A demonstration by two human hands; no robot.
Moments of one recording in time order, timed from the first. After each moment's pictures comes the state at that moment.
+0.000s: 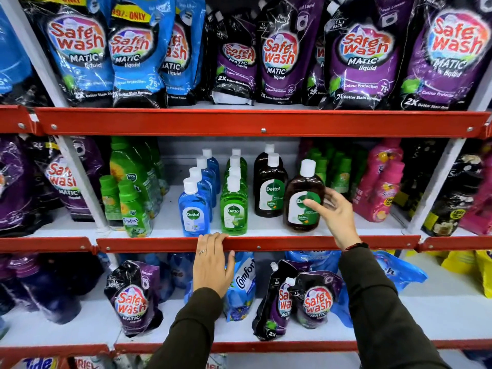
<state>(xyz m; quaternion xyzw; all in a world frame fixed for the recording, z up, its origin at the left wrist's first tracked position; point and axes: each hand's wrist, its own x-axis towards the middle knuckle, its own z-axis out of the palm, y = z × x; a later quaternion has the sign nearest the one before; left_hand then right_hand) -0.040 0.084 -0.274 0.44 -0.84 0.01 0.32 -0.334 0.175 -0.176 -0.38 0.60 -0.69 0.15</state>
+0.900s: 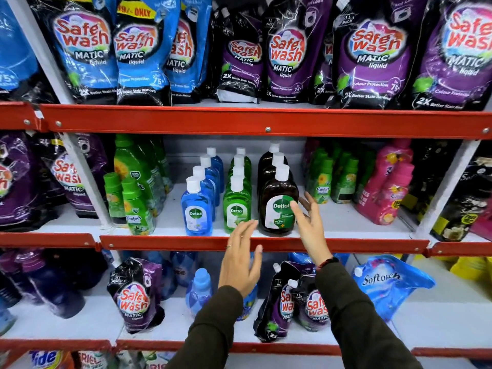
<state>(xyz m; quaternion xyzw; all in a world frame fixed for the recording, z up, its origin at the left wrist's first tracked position) -0.080 0.113 -0.256 0.29 -0.83 -0.17 0.45 -0.271 0.151 -0.203 -0.37 0.56 -0.70 0.24</state>
